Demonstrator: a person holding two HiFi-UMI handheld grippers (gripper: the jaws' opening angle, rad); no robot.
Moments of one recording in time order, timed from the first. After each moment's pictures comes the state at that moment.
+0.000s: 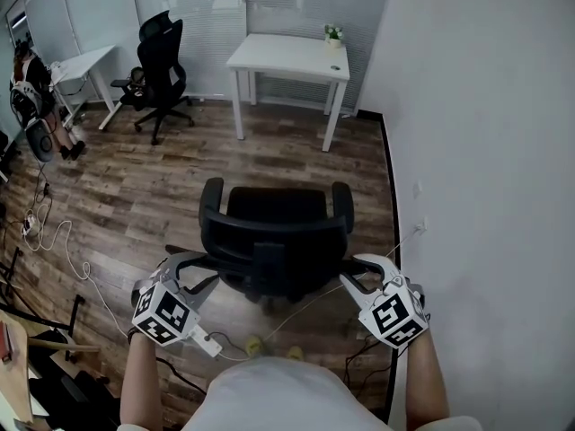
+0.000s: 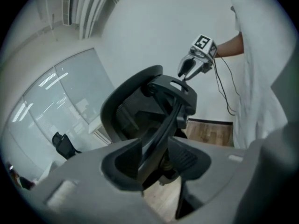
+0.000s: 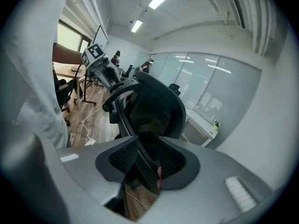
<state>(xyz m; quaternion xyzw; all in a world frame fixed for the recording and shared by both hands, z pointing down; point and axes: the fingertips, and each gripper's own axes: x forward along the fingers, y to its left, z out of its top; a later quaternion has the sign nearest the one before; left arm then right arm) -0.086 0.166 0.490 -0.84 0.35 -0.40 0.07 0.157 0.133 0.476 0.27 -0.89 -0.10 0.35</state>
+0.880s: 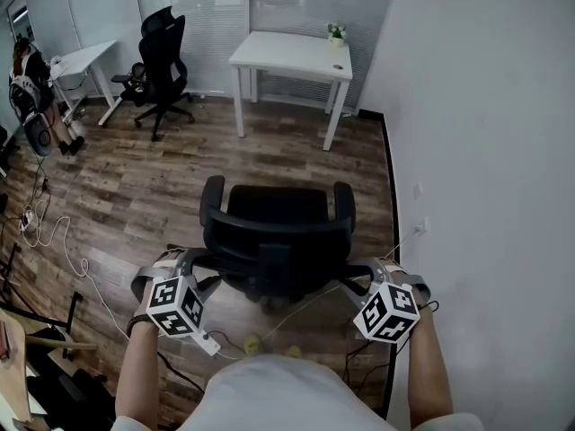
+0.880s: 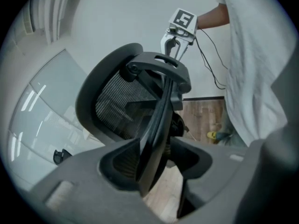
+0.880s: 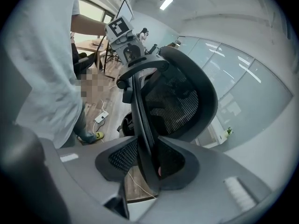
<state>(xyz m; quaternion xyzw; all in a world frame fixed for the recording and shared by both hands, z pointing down) -0.093 0.157 0.523 -0.80 0.26 -0.52 0.11 0.148 0.136 0.515 0.16 -0.84 -0.16 0.50</state>
